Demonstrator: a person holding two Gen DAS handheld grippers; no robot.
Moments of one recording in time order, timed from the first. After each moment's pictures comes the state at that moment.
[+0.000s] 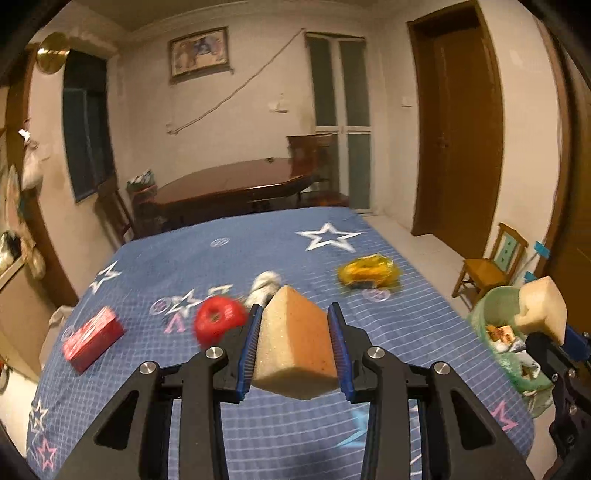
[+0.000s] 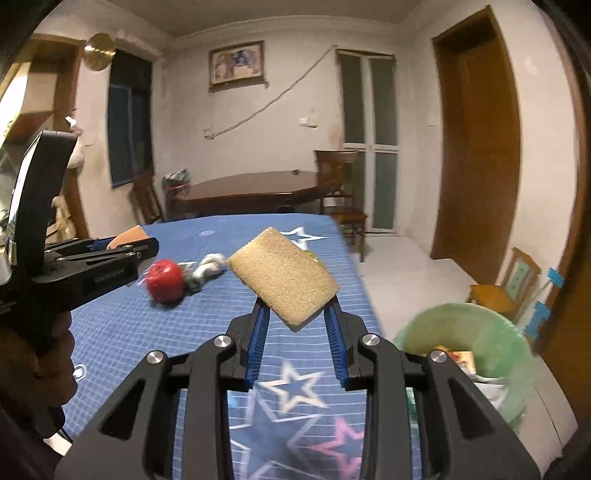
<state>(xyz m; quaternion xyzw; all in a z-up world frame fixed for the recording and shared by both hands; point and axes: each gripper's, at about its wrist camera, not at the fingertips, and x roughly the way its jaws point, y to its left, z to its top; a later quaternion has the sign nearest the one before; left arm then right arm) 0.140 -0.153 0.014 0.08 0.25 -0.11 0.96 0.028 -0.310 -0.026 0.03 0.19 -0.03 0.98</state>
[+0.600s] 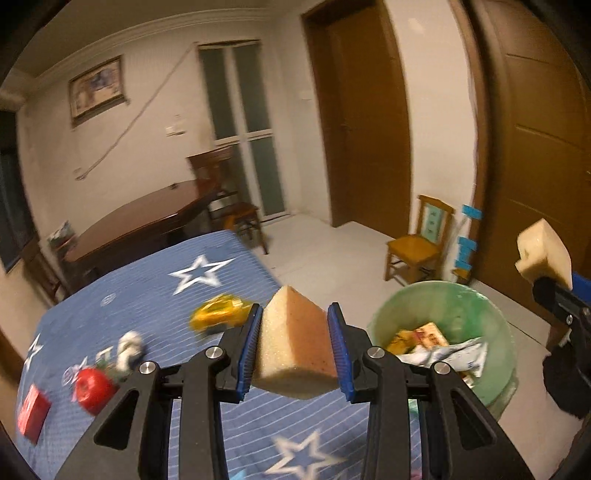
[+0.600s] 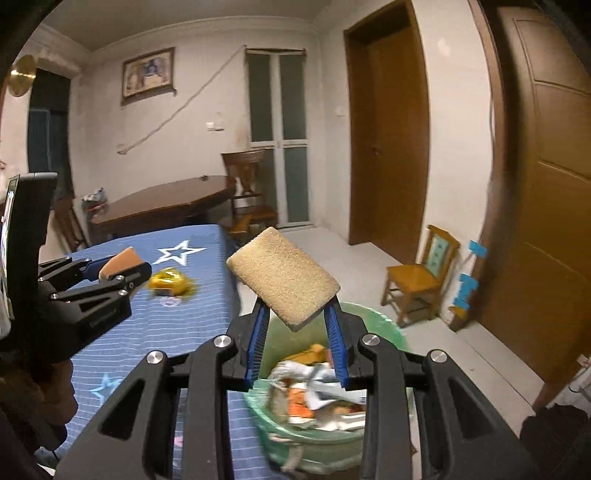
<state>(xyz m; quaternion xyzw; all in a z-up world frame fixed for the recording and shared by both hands) 0.134 -0.340 0.010 0.16 0.23 -0.28 0.92 0.003 -0.434 -0.010 0.06 0.20 -0.19 0.96</state>
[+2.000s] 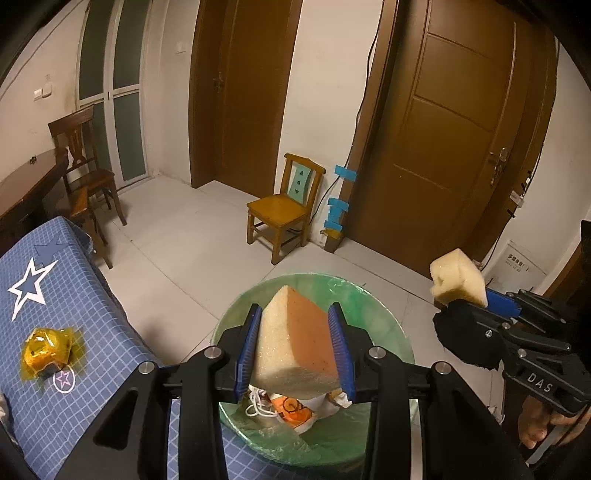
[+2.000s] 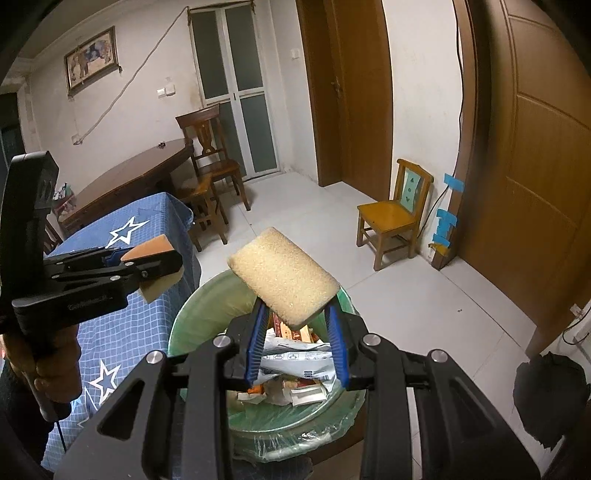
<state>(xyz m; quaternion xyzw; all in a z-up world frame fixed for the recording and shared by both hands) 0.200 -0.466 -0.039 0.13 0.34 -0.52 0.77 0.011 -0.519 -0.041 0.14 0.30 -0.22 0.92</state>
